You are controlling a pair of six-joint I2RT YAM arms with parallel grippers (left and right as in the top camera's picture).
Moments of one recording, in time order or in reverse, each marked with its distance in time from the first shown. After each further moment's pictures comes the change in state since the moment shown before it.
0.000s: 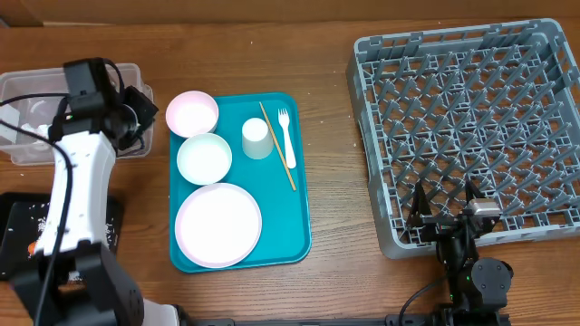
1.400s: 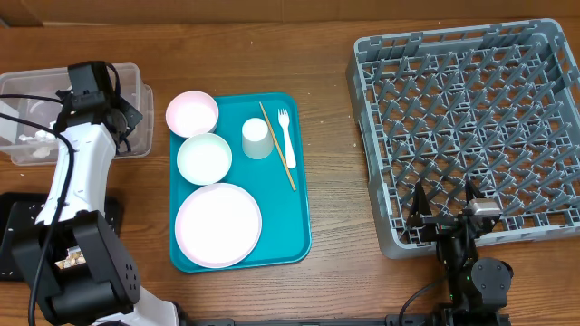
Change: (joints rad) left arm 0.021 0.102 0.001 0.067 -0.351 0.033; right arm 0.000 0.000 0.000 0.000 0.000 0.000
